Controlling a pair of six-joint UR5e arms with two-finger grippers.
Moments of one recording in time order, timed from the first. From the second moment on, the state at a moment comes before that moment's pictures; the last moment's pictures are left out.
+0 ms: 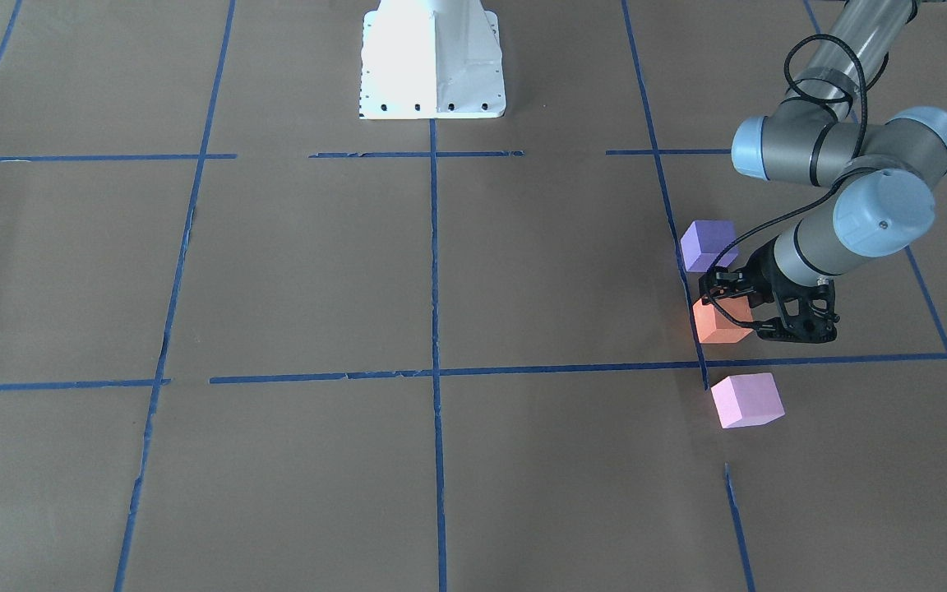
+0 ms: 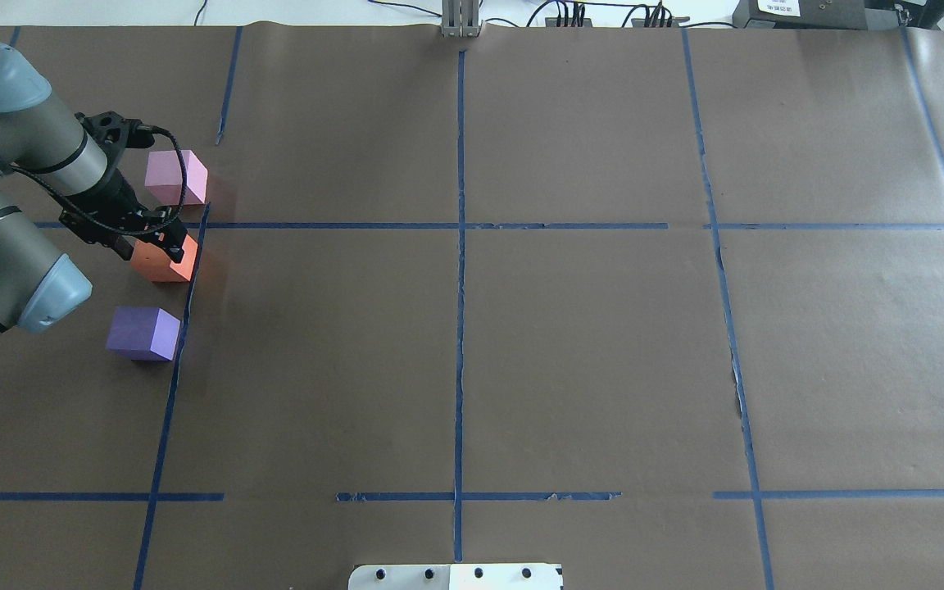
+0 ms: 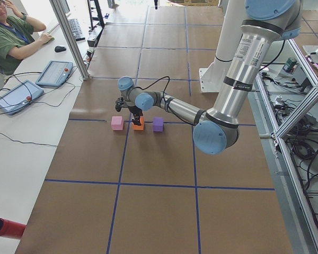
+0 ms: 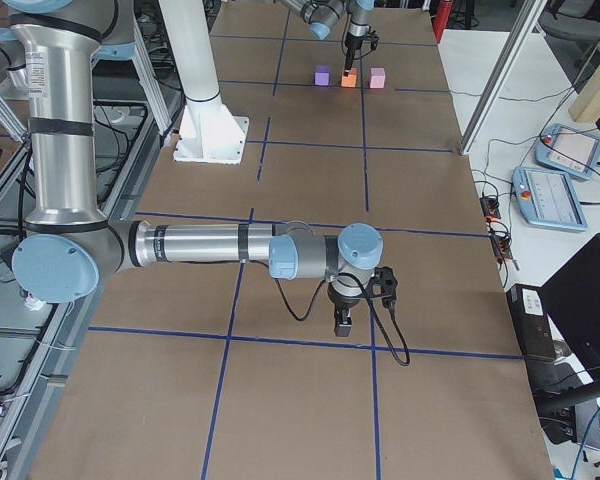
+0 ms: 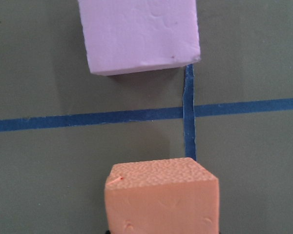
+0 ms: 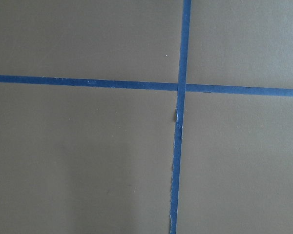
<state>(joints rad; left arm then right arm) -0.94 -1.92 -1.53 -1.73 -2.30 -0.68 1.48 -1.59 1.63 -1.57 2.36 0.05</state>
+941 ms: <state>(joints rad) -0.98 -1.91 -1.64 -1.70 -2.30 -0.67 1.48 -1.59 1.63 -1.57 2.36 0.05</state>
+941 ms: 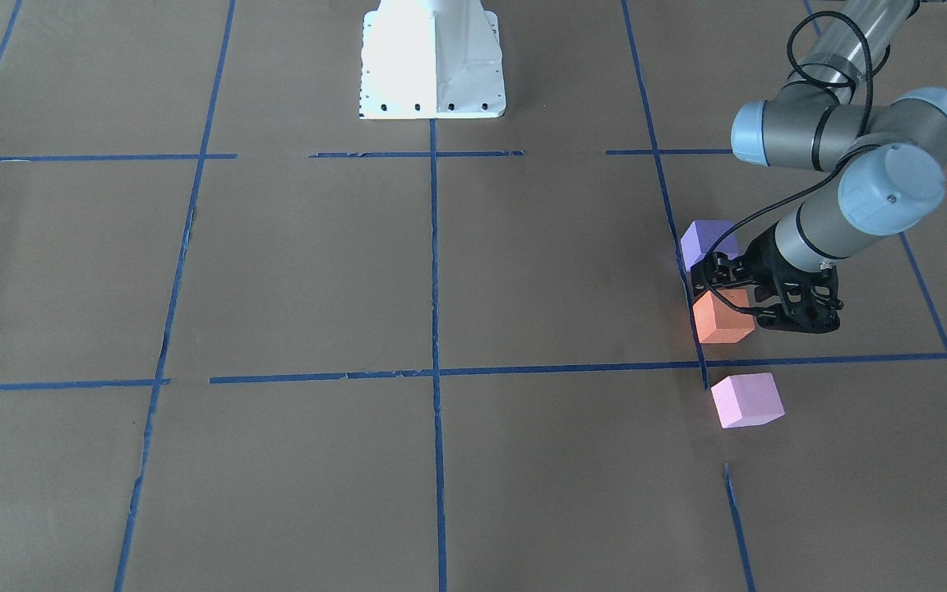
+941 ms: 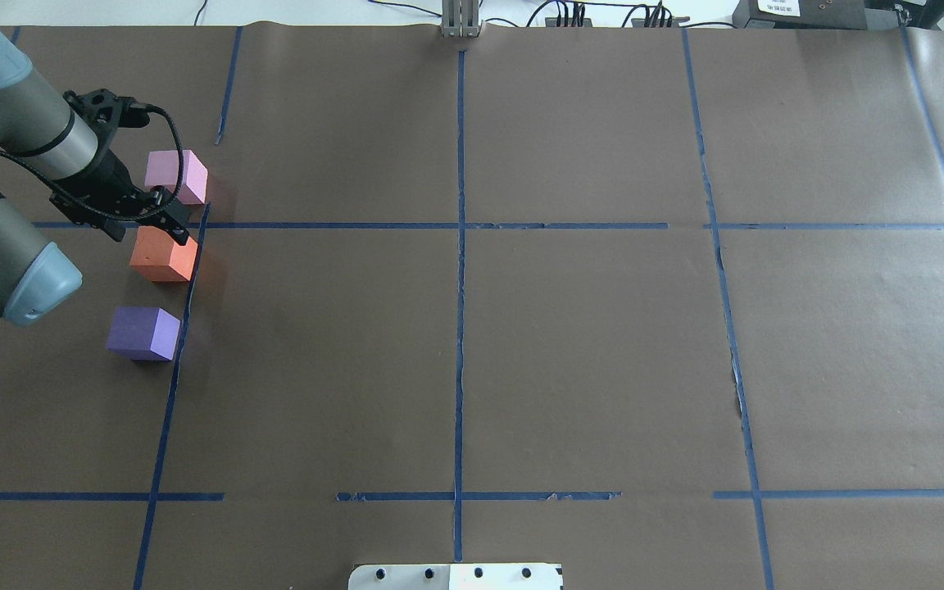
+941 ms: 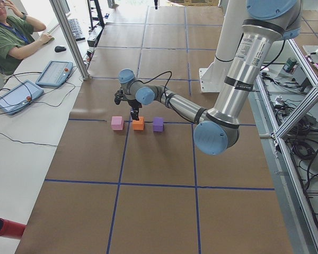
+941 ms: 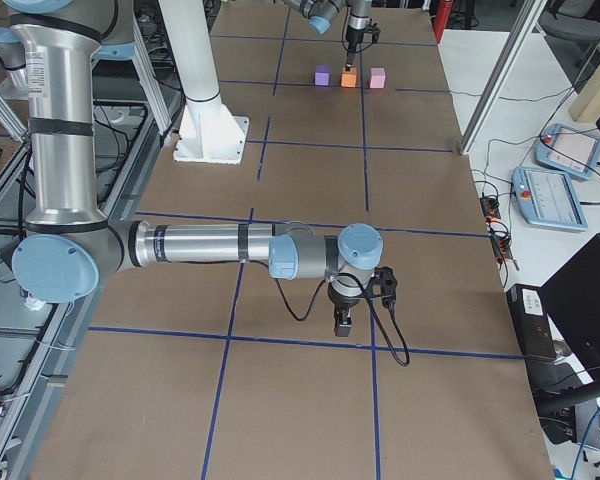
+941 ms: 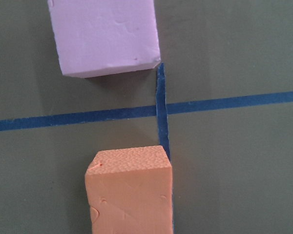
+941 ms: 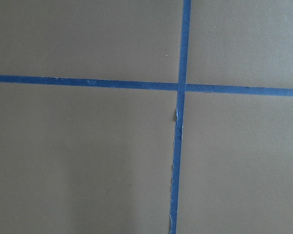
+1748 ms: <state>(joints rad) -1.34 -1.74 -1.70 -1.69 -2.30 -0.29 1.48 -1.59 1.63 -1.57 2.36 0.05</state>
